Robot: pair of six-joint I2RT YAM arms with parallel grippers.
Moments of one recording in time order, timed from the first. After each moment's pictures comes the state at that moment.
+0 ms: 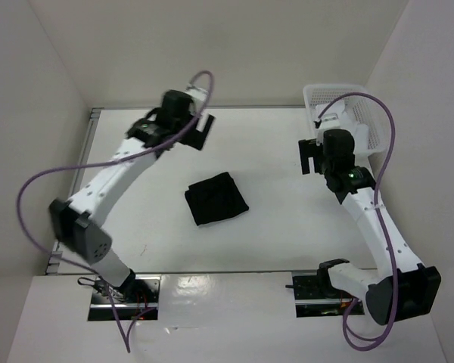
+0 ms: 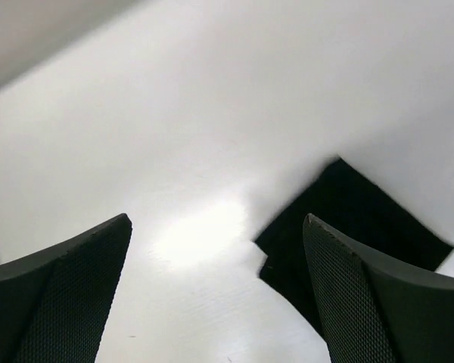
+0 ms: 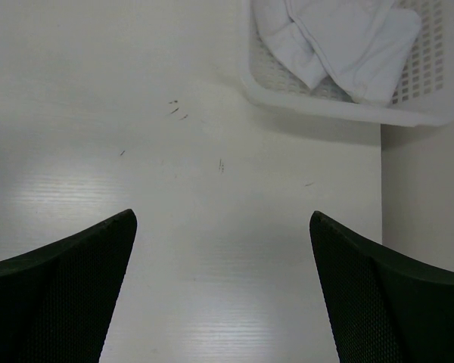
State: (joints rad) left arm -0.53 1.68 1.70 -0.70 -0.21 0.07; right arm 0.19 1.10 1.03 -0.49 0.28 -0.11
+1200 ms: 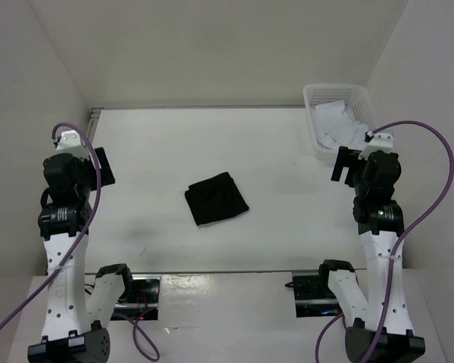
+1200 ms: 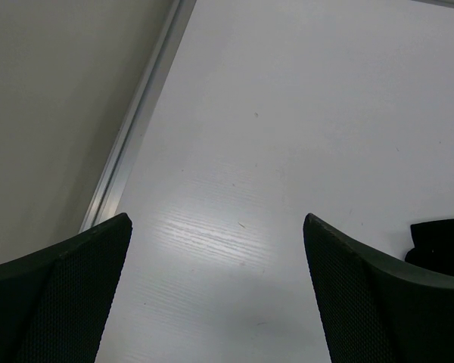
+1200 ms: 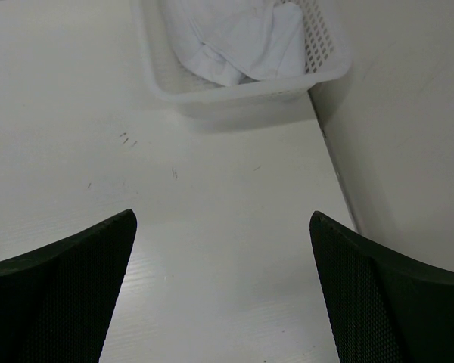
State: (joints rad) left arm 0.22 0.78 1.00 -0.61 -0.10 -0.03; right arm -0.14 0.76 0.94 -0.54 0.14 -0.02
